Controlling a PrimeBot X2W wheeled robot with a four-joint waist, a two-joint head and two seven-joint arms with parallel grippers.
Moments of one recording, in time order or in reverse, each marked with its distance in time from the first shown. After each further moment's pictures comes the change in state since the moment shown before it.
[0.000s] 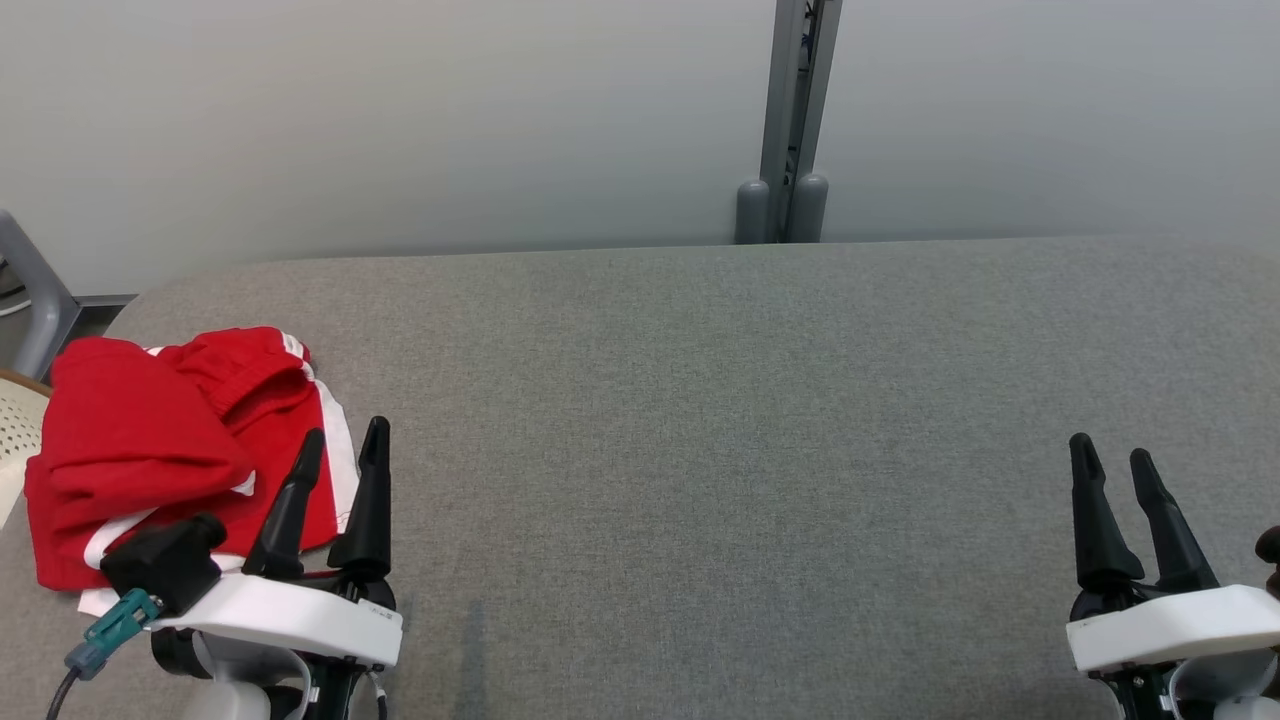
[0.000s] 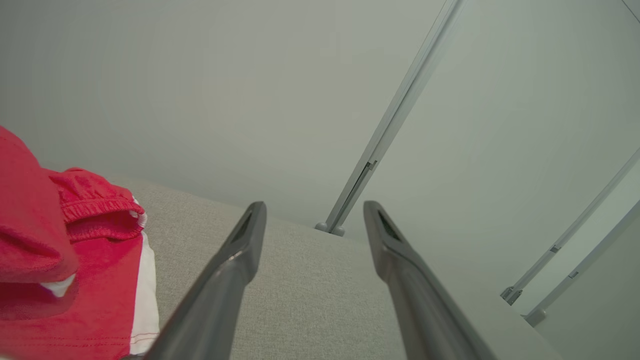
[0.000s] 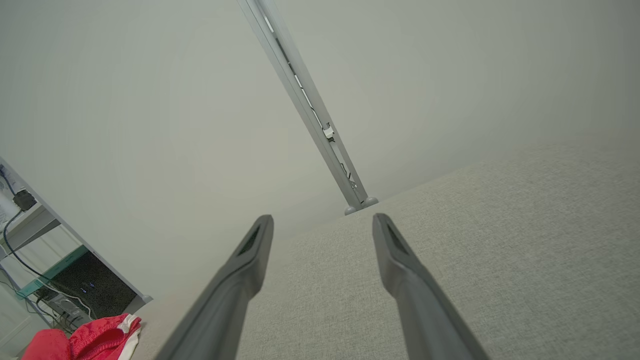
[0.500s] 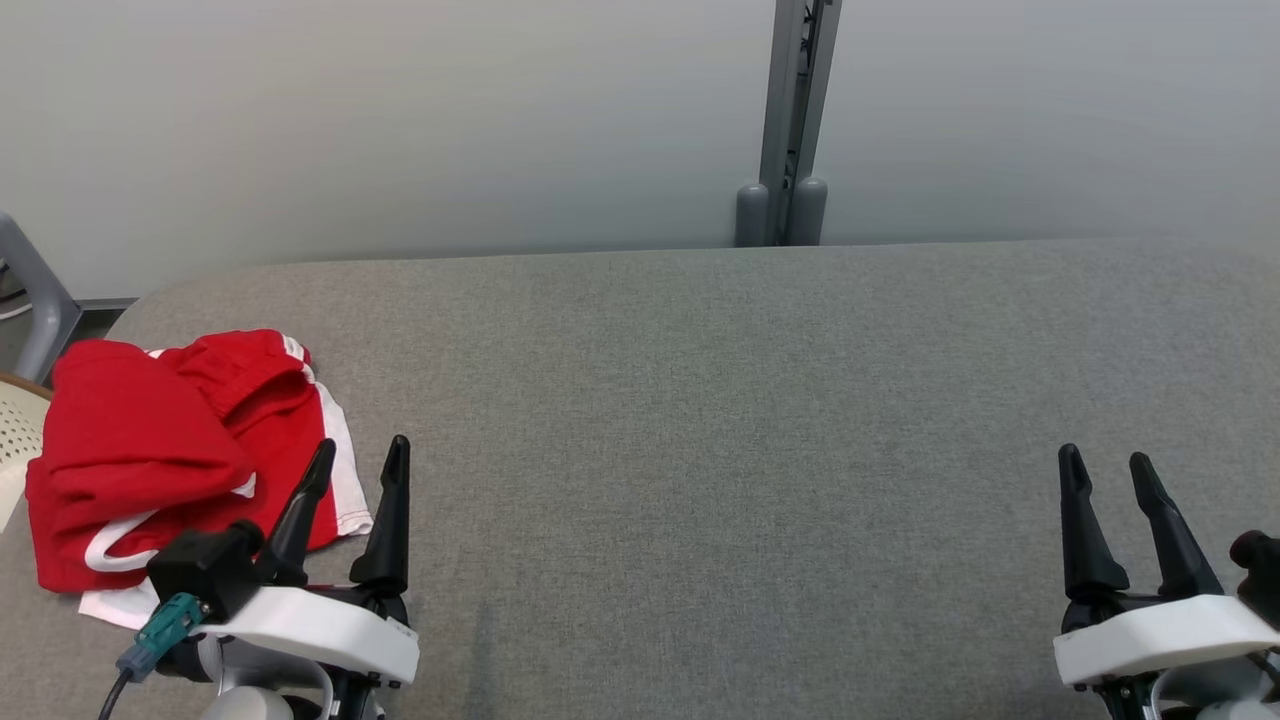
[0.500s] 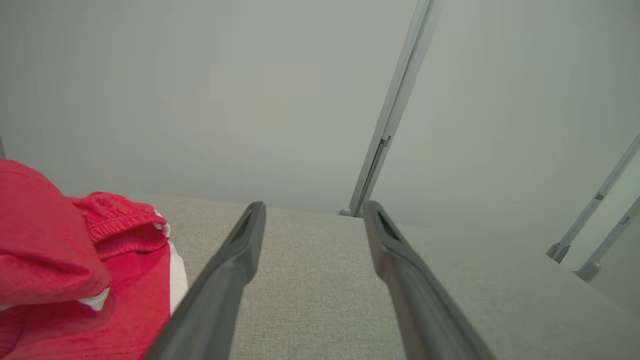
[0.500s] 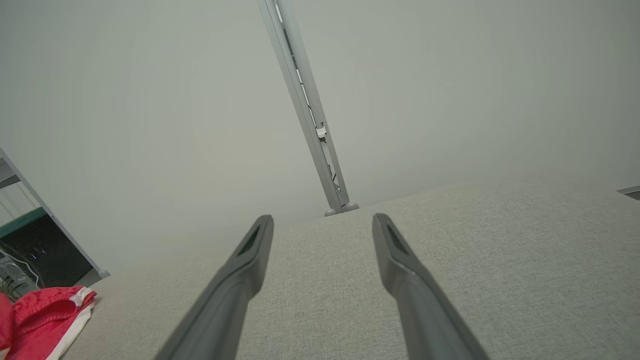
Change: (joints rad) left arm 0.001 0.027 -0.049 0.035 0.170 0.036 -0.041; right arm 0.001 0.002 -0.001 0.028 -0.181 0.000 -0.042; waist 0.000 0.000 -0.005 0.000
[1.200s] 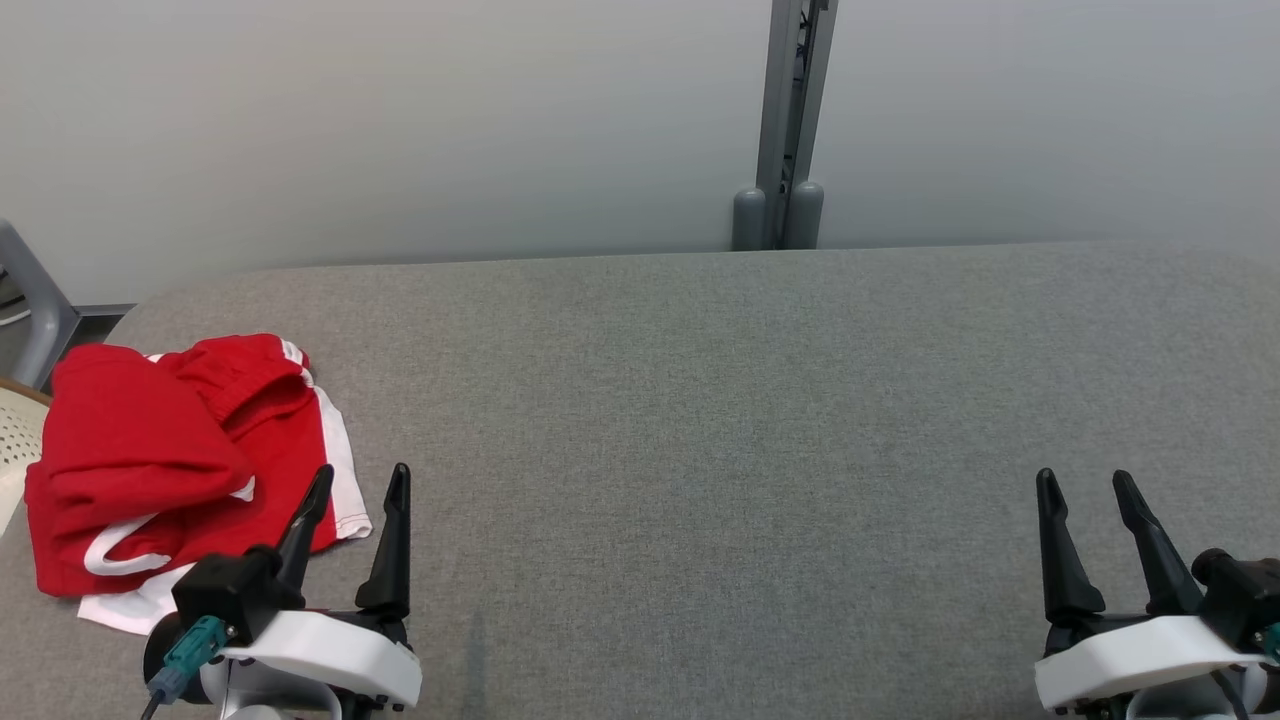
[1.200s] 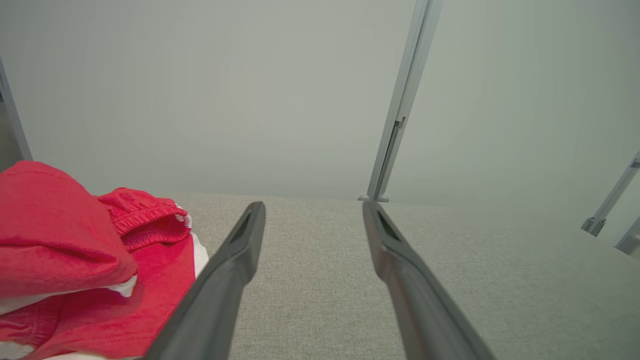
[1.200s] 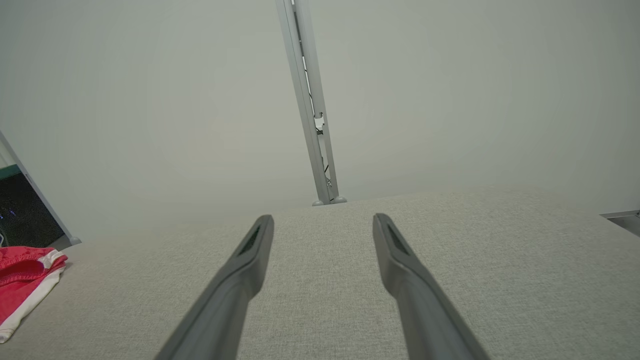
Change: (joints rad) left arm 0.012 -0.011 0.011 0.067 0.120 0.007 -0.050; right arm 0.010 0.007 0.013 0.046 -0.144 0.000 -0.049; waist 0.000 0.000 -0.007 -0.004
